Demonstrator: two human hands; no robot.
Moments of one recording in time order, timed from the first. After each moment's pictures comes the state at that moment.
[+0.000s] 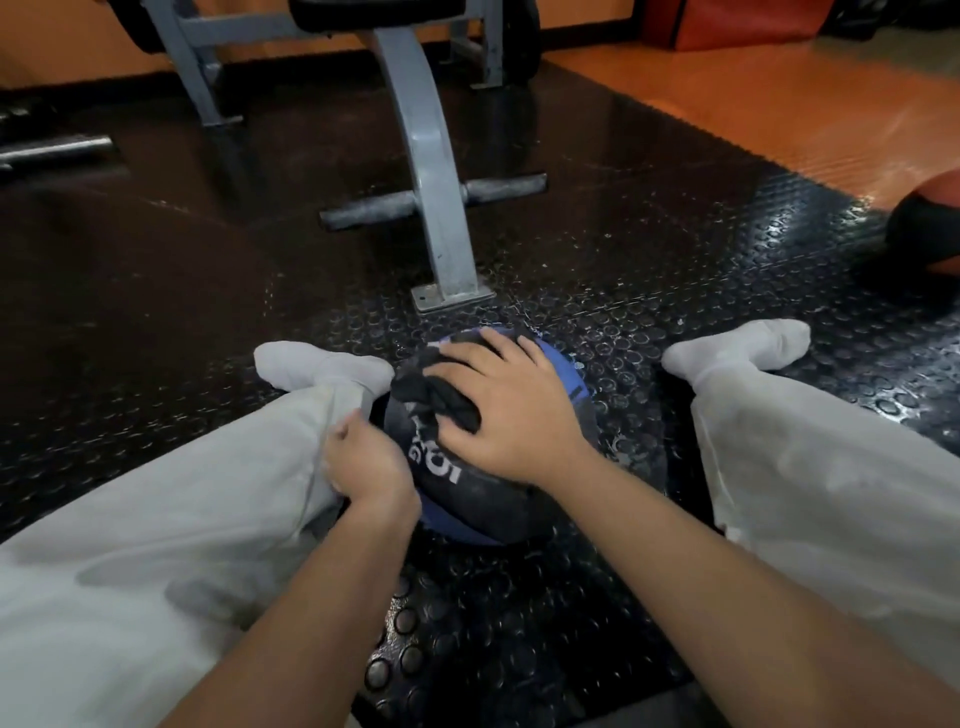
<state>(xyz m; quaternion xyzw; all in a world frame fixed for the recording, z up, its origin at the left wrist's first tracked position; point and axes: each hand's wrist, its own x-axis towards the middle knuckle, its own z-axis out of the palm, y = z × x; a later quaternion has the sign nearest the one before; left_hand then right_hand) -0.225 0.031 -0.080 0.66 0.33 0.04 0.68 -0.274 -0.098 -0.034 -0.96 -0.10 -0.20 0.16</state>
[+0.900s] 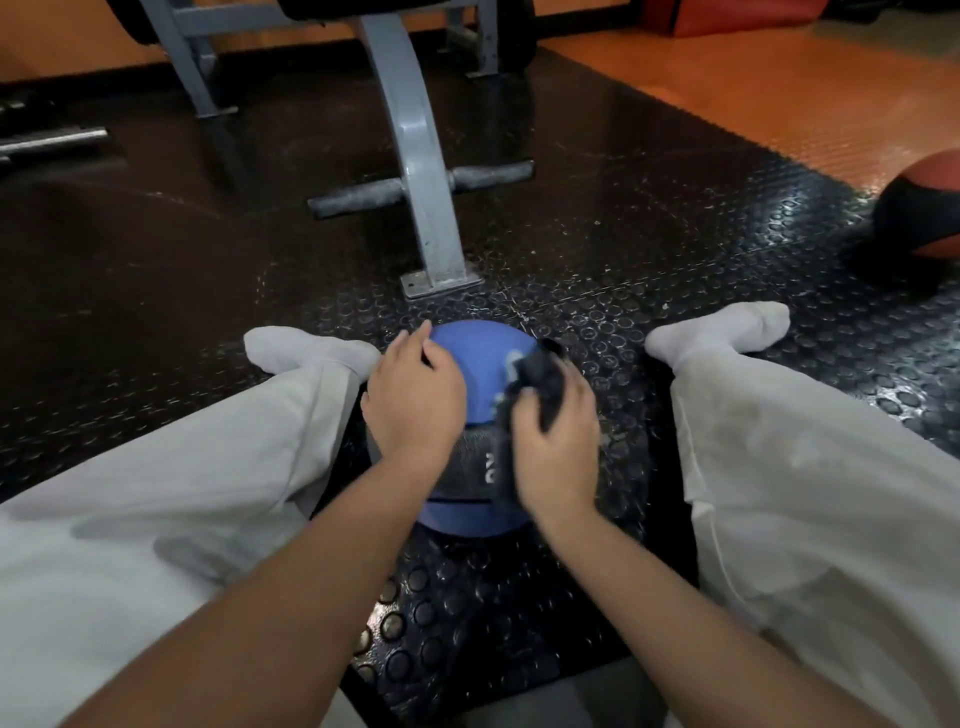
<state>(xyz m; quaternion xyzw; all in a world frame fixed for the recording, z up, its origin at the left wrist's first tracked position) -0.254 -0.017 -0.040 0.91 0.02 0.08 0.41 -0.328 -0.105 -0.080 -0.78 0.25 -0.31 0.48</state>
